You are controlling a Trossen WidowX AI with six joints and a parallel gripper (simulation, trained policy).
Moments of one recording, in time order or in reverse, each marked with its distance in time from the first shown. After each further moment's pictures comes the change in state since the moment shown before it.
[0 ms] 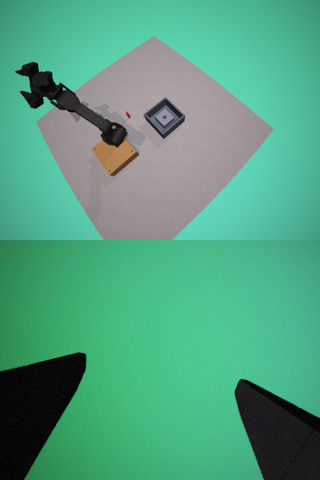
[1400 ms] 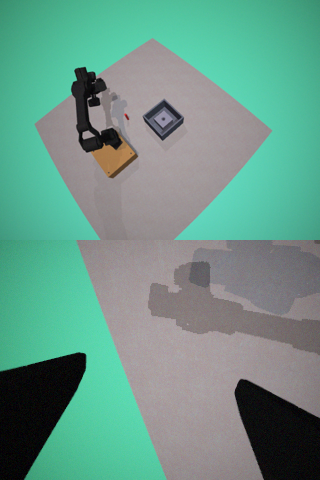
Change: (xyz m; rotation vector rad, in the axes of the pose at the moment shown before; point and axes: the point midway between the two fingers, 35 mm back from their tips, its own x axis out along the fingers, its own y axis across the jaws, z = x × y) arm -0.171 -0.102 0.310 0.023 -1.269 -0.584
